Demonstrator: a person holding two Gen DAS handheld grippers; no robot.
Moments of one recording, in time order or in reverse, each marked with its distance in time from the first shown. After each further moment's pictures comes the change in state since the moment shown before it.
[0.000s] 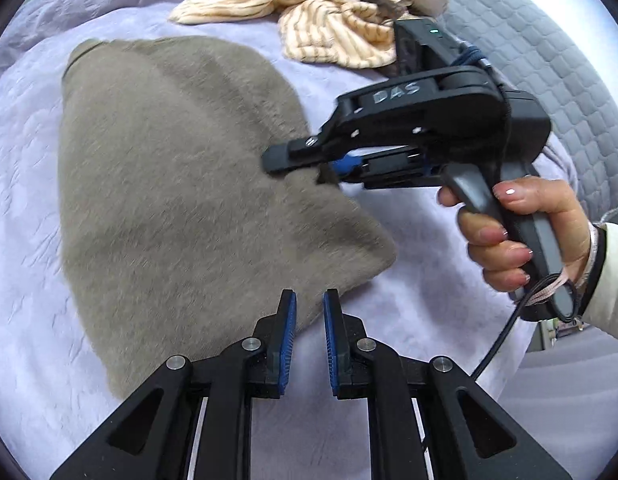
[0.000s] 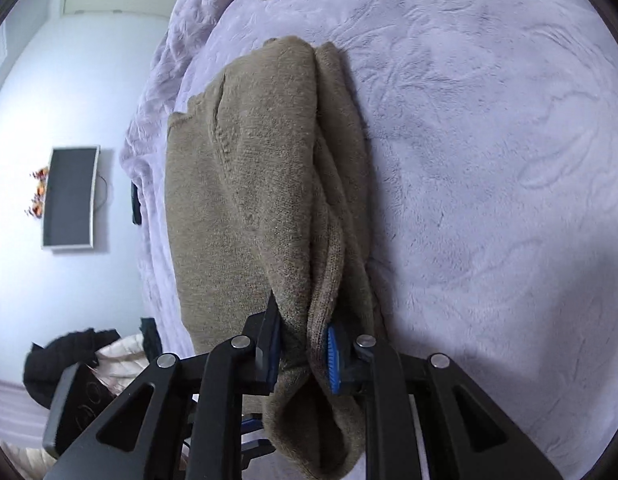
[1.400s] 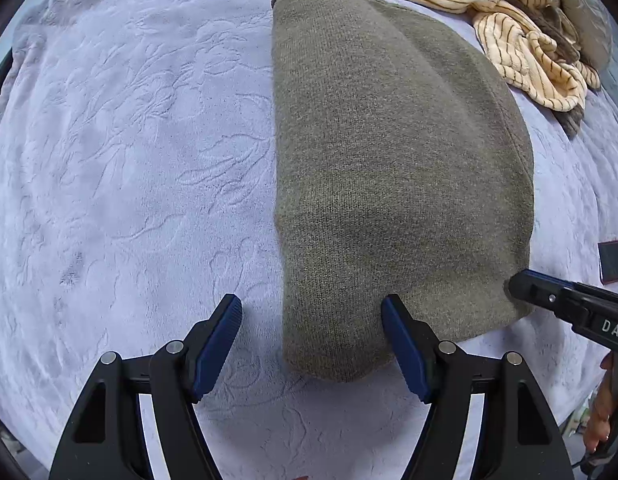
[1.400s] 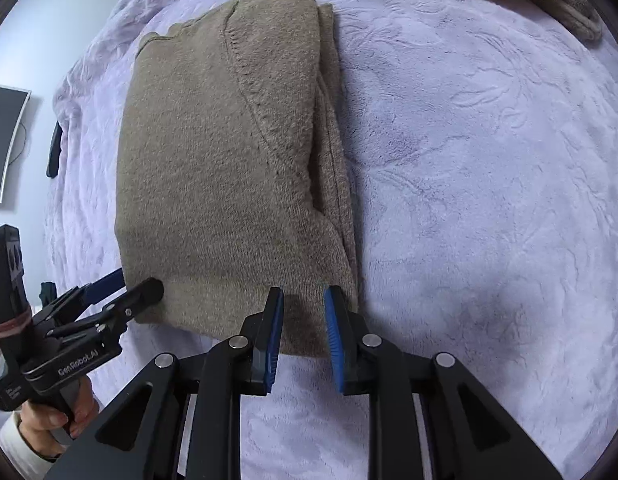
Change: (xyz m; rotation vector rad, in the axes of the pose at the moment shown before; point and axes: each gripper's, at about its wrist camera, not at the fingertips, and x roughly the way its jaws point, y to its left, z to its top) left arm -0.002 0.070 -0.007 -0.344 0.085 0.360; right arm -0.015 0.039 -0.077 -0.140 0.021 -0.436
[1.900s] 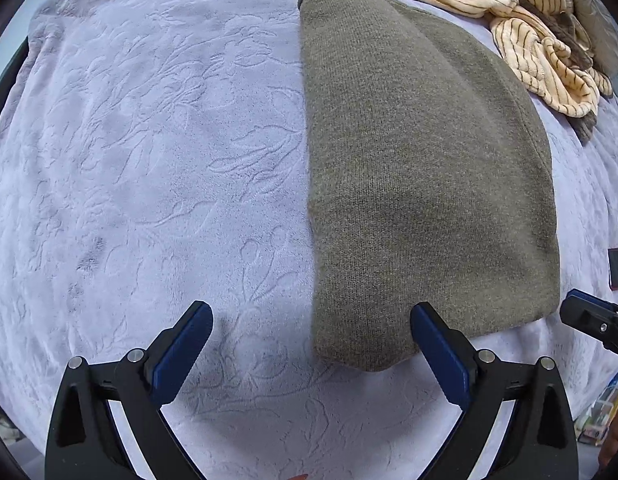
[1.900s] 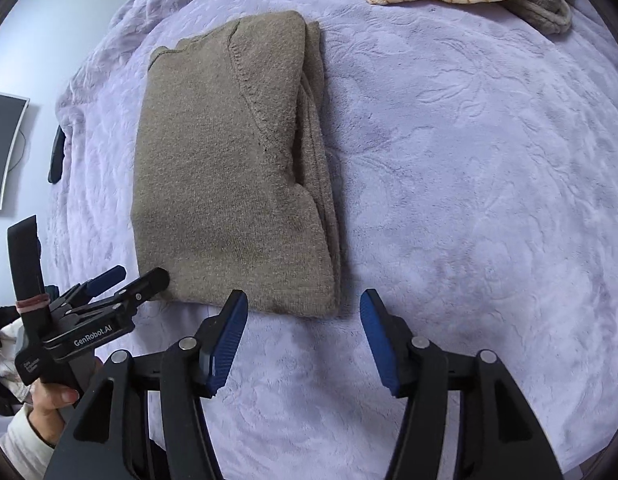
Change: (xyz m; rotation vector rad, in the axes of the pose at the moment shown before) left arm -0.004 0.014 -0.012 -0.036 -0.001 0.036; right arm -0.031 0.000 -0.015 0.032 -0.029 -0.021
